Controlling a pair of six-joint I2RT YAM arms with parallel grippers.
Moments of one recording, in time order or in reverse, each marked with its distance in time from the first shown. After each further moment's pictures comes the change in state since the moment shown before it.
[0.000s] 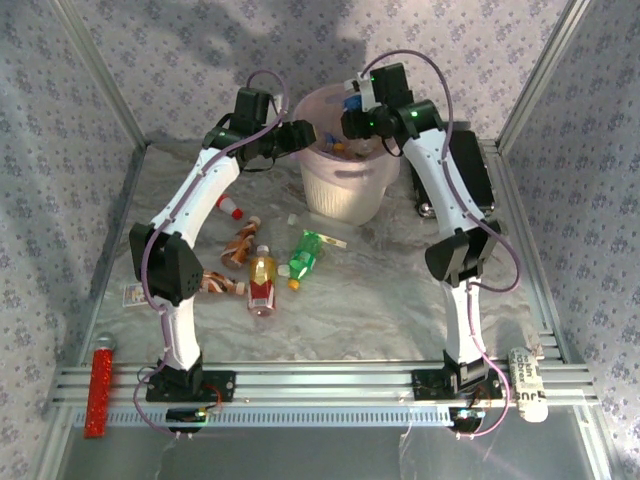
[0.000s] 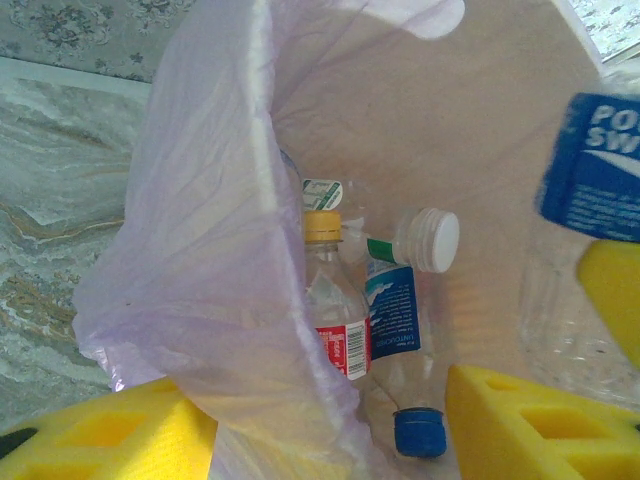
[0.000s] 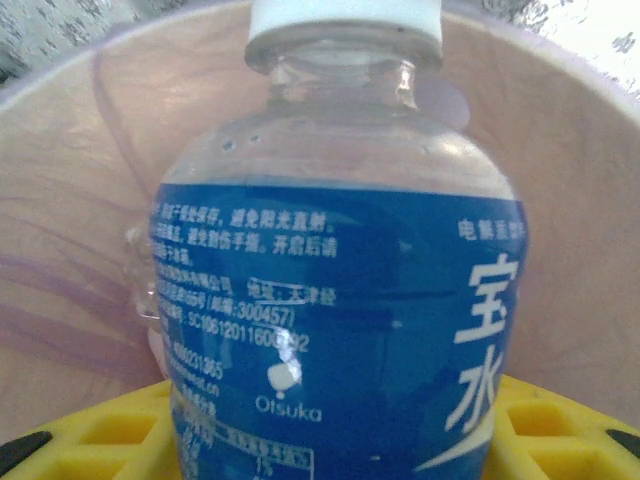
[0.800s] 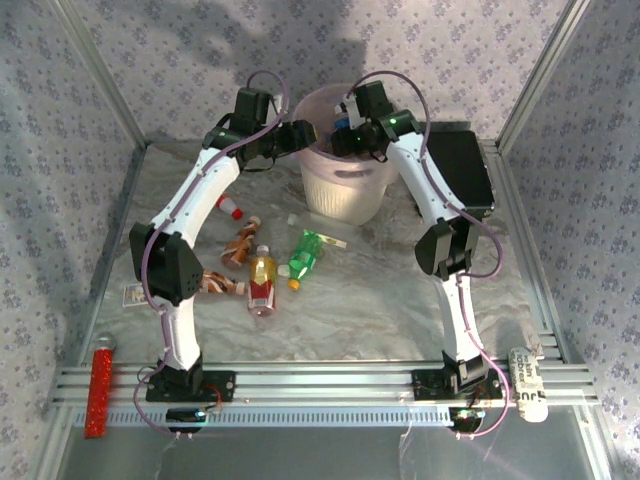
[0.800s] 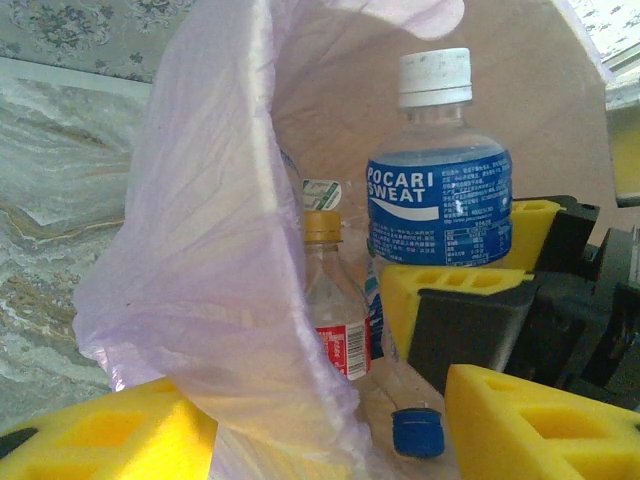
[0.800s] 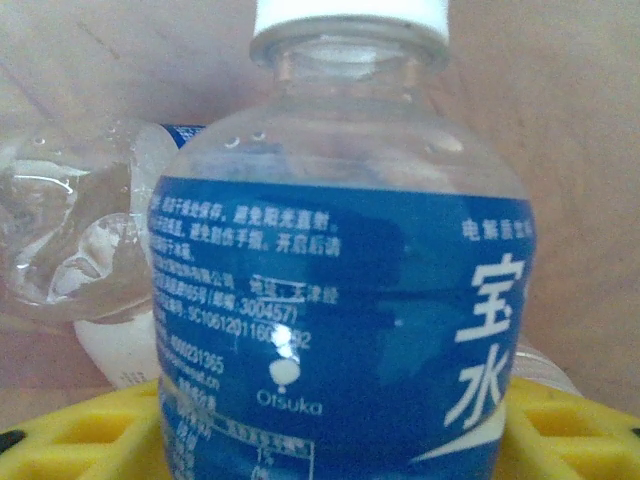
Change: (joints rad) left arm 0.000 0.000 0.000 0.000 0.000 0.000; right arm 0.018 0.115 -0.034 0.013 -0.003 -0.002
